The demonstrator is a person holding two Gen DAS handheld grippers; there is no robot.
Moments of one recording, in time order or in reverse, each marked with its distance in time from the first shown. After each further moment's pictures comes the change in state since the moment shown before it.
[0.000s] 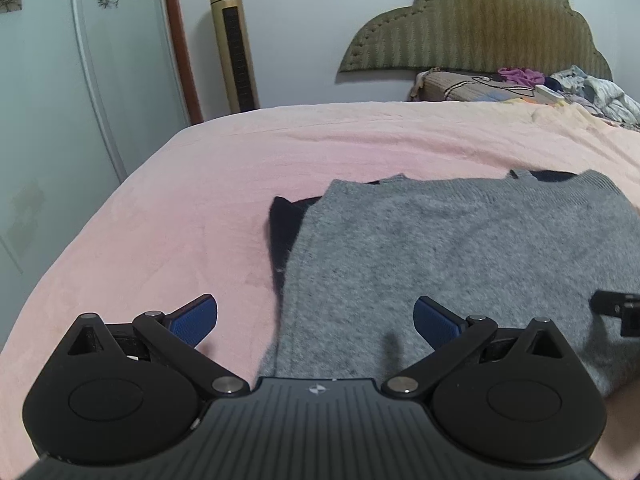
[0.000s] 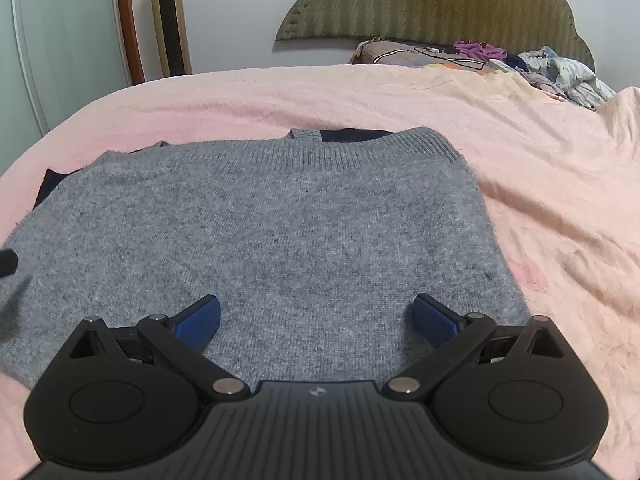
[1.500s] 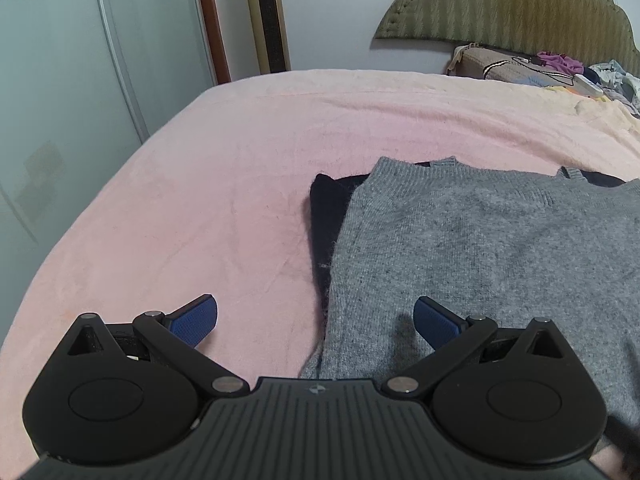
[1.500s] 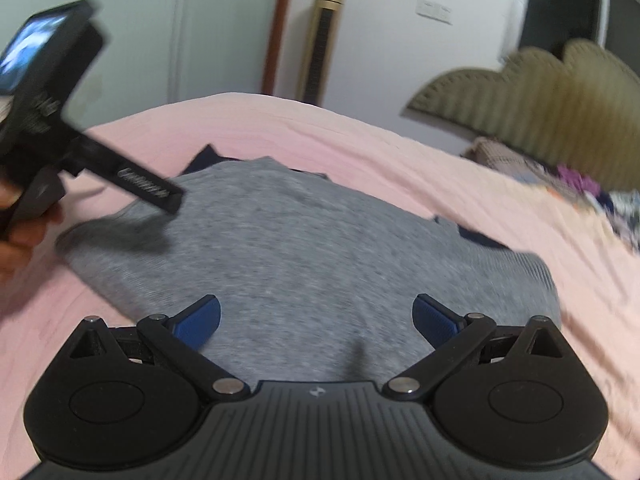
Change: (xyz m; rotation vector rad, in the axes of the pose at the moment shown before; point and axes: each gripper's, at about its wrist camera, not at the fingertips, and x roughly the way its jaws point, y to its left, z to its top) left arm 0.030 0.019 0.014 -0.069 0.128 0.056; right arm -0.060 0.088 -0.019 -0.442 -0.172 0.194
